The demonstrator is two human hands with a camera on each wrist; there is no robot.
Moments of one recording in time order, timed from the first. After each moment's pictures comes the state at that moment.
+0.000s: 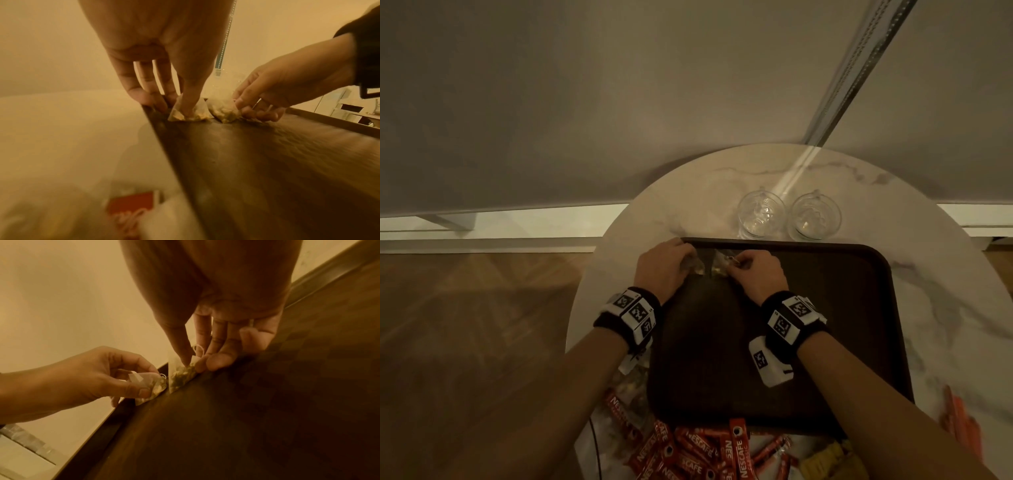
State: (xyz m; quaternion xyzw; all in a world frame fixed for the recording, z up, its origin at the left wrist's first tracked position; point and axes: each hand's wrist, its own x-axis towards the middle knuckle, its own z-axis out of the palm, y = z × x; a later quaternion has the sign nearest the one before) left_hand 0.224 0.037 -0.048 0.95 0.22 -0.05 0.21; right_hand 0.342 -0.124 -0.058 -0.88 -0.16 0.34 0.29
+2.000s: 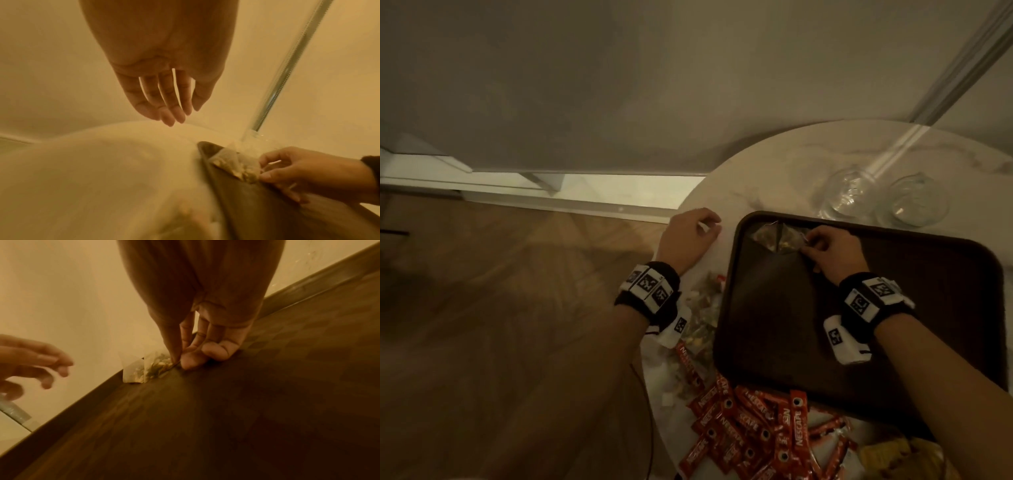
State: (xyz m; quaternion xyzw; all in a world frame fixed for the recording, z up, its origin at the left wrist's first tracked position) left_hand 0.151 0.078 -0.008 0.86 0.36 0.05 0.35; right_hand 0.338 -0.118 -0.059 -0.86 -0.23 0.32 0.32
